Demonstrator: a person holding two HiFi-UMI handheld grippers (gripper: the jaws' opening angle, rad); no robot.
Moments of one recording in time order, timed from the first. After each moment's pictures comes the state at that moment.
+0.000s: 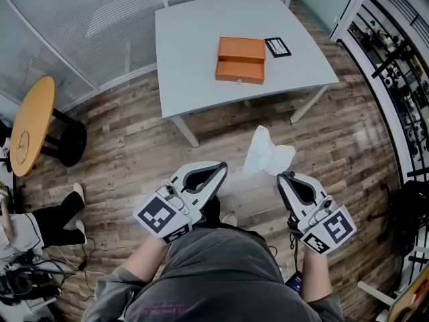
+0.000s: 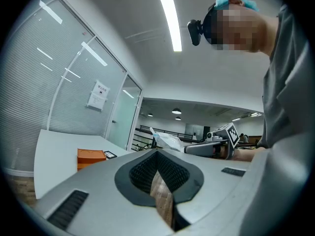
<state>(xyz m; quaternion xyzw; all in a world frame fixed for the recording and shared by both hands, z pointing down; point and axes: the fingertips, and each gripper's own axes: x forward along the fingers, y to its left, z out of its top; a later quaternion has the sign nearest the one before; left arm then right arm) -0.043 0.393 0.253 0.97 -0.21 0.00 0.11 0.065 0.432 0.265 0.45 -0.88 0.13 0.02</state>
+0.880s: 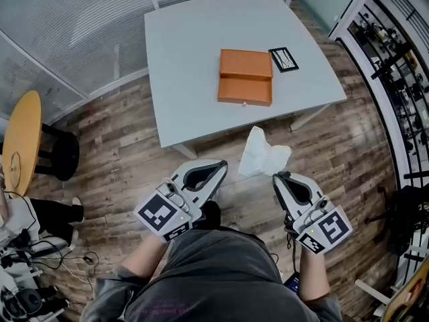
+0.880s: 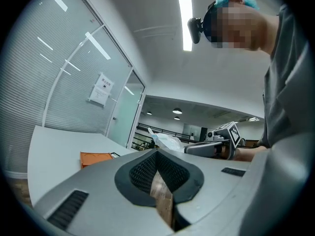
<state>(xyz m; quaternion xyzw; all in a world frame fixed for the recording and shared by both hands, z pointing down) -0.052 0.220 0.269 0.97 -0.19 0.00 0.13 0.044 0.266 0.279 0.47 -0.87 0.15 0.05</state>
